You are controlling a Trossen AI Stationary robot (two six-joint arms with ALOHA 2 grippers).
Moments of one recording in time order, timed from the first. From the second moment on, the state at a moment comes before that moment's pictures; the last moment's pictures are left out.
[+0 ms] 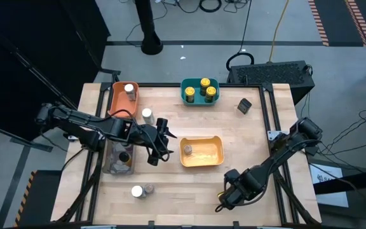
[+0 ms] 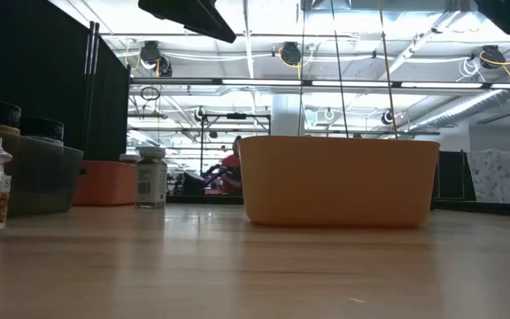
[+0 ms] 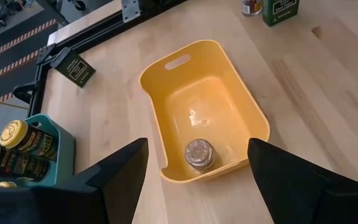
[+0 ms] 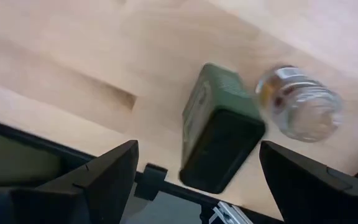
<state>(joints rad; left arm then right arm) -0.19 1.36 1.09 -0.37 -0.17 0.30 0.69 1.74 1.31 -1.00 -0.19 1.88</state>
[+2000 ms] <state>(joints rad) -0.19 1.67 1.09 0.08 0.06 0.22 0.50 1.68 1.39 -0.97 0.21 1.07</state>
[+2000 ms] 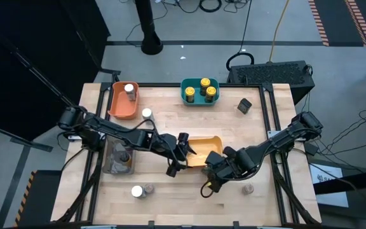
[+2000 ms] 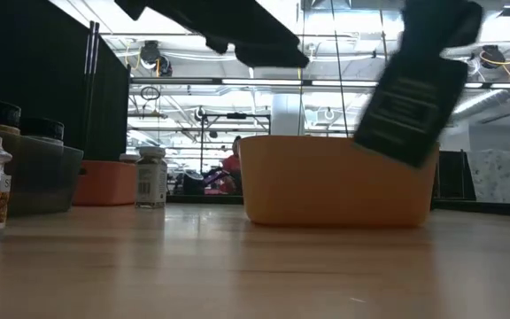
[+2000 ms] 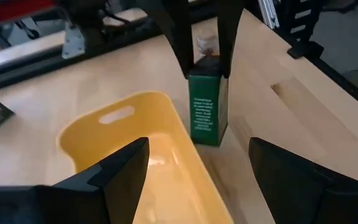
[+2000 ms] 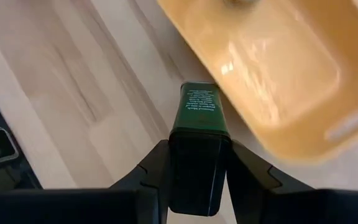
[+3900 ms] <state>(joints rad) -0.30 1.58 0.85 0.87 -0.02 0.30 0.62 1.36 0.97 0.10 0.83 0.05</state>
